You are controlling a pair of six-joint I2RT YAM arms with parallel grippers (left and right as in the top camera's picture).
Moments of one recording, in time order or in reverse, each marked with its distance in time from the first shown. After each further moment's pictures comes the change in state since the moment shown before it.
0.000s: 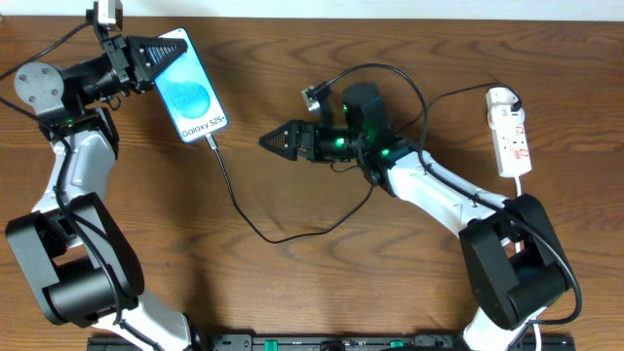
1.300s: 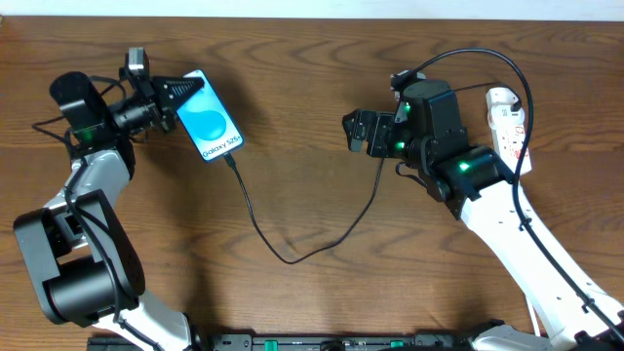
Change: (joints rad) left arm -0.011 -0.001 -0.190 -0.613 -0.116 0.417; right arm -0.103 -0.436 0.002 -0.610 0.679 -0.272
